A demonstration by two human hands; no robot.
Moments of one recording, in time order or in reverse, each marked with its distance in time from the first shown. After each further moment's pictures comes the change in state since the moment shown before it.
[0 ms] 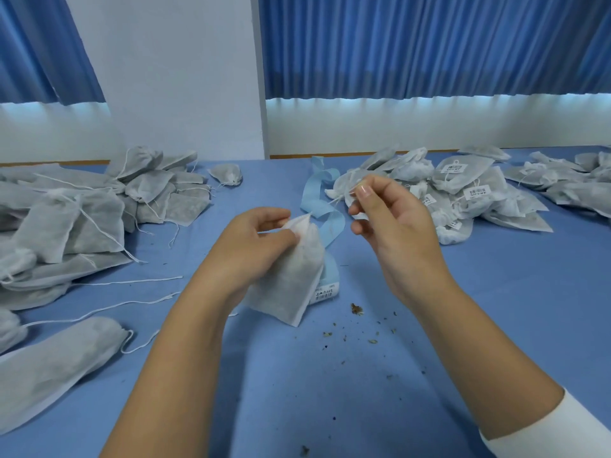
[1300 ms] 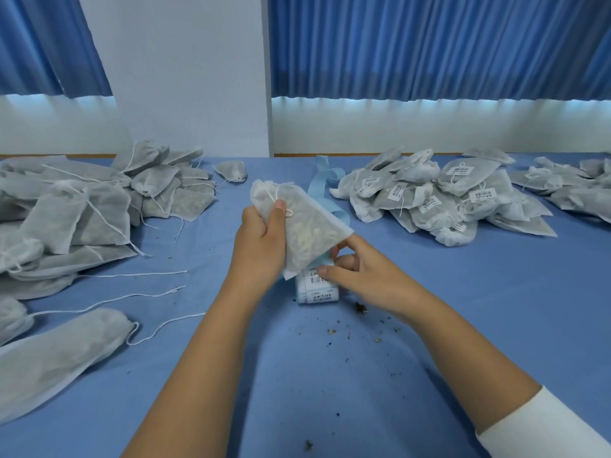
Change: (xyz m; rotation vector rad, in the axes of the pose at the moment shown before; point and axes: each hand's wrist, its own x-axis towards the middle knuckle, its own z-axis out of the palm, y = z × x) left_hand 0.024 -0.030 0.019 -0.003 0.301 0.057; right_hand -0.010 0.047 -0.014 -0.452 -0.461 0.377
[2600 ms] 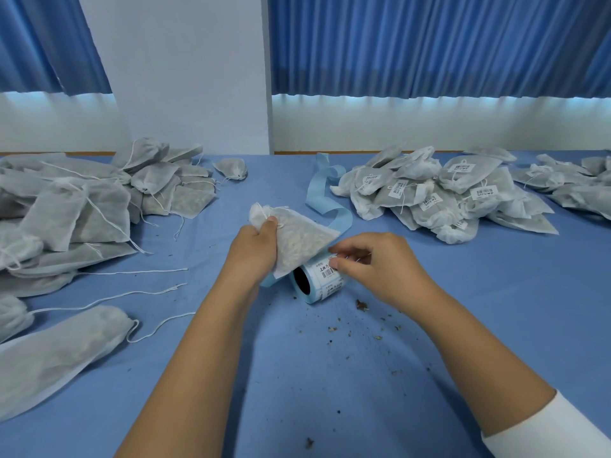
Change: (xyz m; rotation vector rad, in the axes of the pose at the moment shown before) left_hand 0.006 -0.007 -0.007 0.126 -0.077 -0.239; right_hand -0.003 -0.004 -0.008 -0.394 0.284 -0.119
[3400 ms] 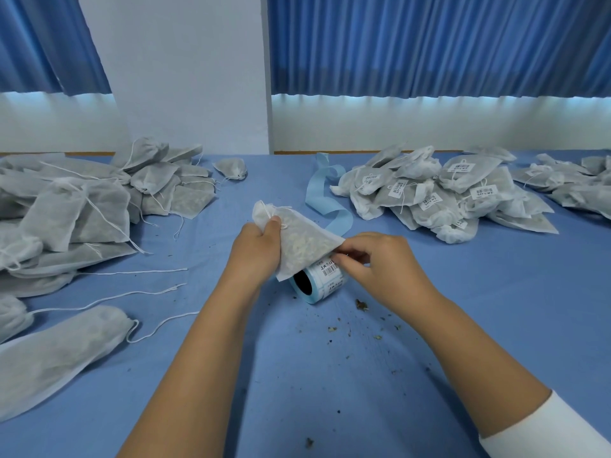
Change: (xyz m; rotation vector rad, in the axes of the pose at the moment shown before) left_hand 0.004 -0.001 0.004 0.039 0.015 0.029; right_hand -0.001 0.005 0.004 -0.141 0.092 -0.184
